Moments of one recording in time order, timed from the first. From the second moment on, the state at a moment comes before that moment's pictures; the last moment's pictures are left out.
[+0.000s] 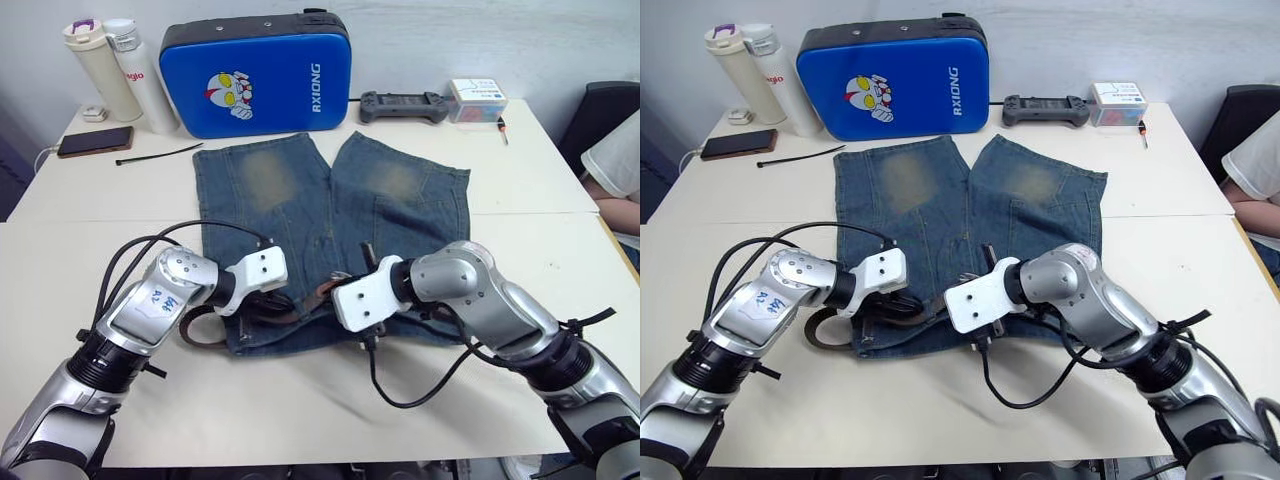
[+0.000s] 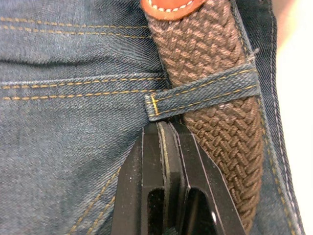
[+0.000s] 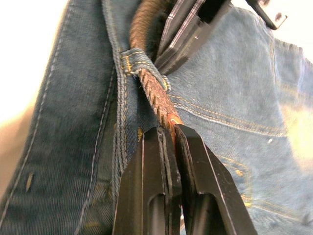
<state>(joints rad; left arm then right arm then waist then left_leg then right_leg) -0.58 0.76 -0.36 -0.19 -0.15 0.72 -1.04 -0.70 -0.70 0.53 -0.36 -0.21 0.17 1.14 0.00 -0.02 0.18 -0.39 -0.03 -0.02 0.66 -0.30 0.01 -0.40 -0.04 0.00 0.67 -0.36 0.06</state>
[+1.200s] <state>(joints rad) -0.61 0.73 -0.37 -0.11 -0.11 0.65 -1.06 -0.91 -0.74 0.41 -0.16 -0.21 -0.46 1.15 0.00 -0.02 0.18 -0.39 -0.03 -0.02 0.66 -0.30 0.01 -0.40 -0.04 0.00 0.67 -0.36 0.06</state>
